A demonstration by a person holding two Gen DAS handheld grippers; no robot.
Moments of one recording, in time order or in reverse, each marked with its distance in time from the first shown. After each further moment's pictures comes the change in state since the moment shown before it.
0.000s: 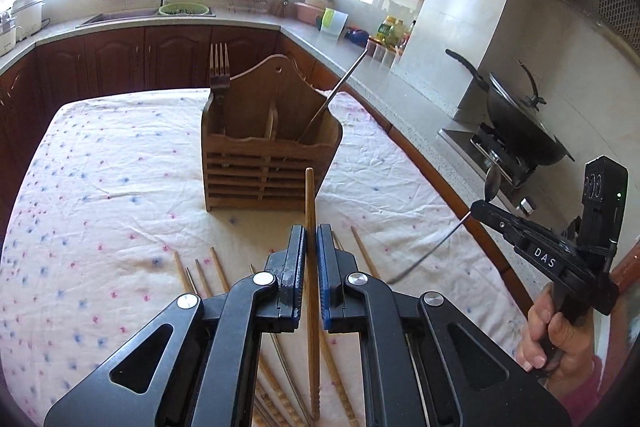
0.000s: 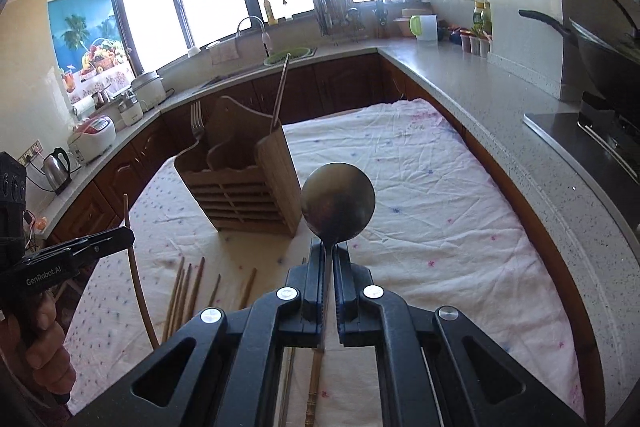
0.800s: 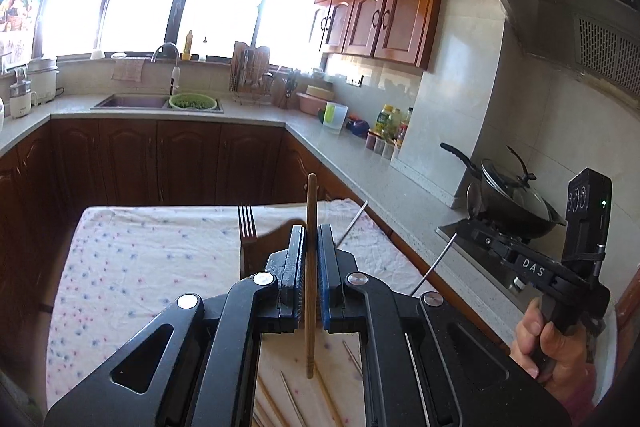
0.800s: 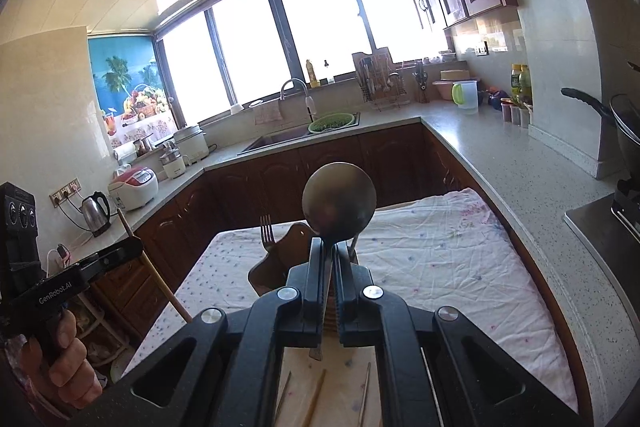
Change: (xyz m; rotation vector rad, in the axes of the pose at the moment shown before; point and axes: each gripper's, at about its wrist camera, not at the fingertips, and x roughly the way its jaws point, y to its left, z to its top) left arm -0.076 0.007 0.098 0.045 -0.312 0.030; right arm -0.024 0.049 0.097 -0.023 -0.202 0.143
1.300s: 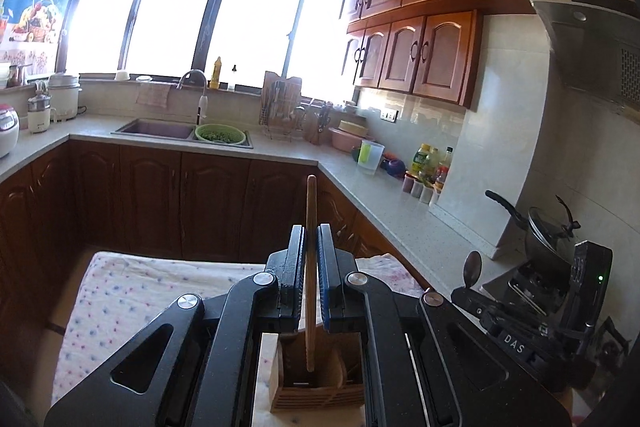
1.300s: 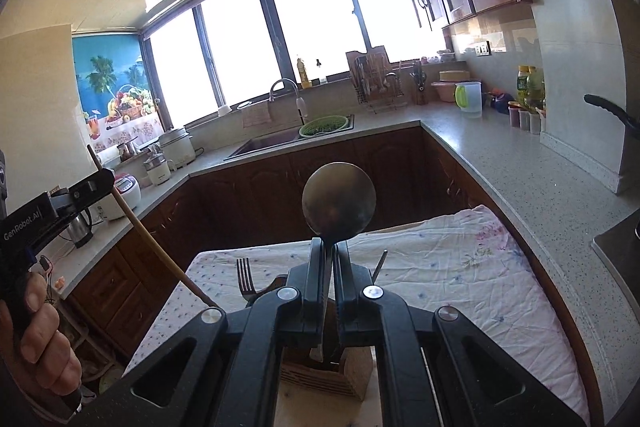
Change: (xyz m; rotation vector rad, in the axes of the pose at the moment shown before) left arm 0.085 0.049 0.045 -0.052 -0.089 0.100; right arm 0.097 0.003 0.022 0.006 0.012 -0.044
